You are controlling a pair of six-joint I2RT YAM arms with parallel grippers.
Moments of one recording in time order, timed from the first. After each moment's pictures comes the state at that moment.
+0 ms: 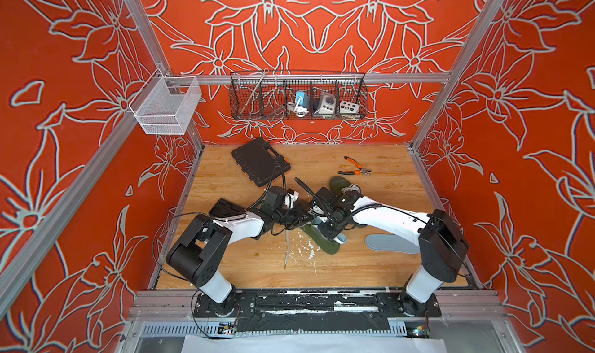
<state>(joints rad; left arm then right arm) -0.48 1.59 0.72 0.22 0.69 -1.01 0.86 1.70 1.22 -0.89 -0.02 0.10</state>
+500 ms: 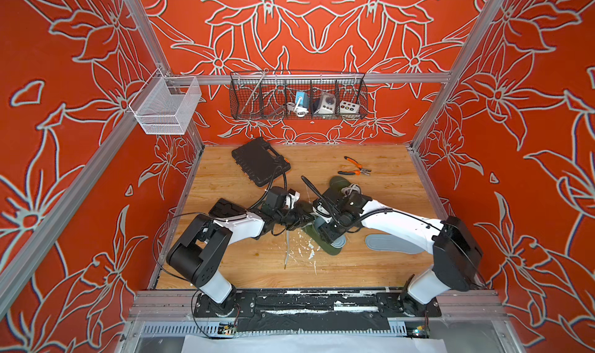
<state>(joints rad) -0.49 1.59 0.72 0.22 0.70 -1.01 0.86 1.58 1.13 -0.86 -0.06 0.17</state>
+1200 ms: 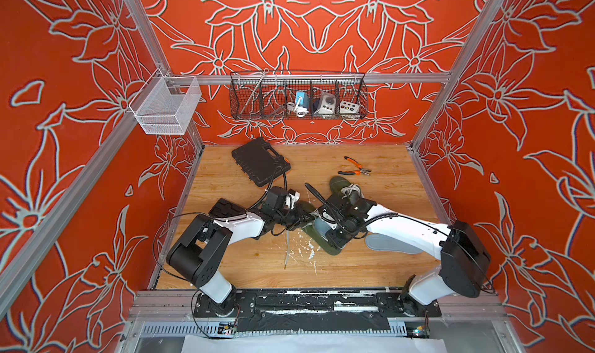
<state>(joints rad) -0.49 1.59 0.72 0.22 0.70 -1.01 0.88 1.53 1.07 -0.92 -0.04 0.17</state>
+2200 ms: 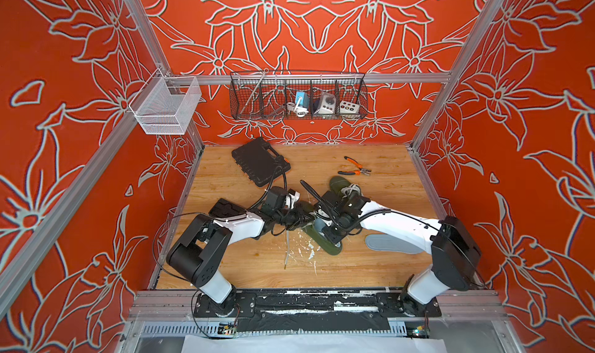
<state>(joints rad) -0.49 1.59 0.72 0.22 0.70 -1.01 0.87 1.61 1.14 -0.90 -0.04 0.16</state>
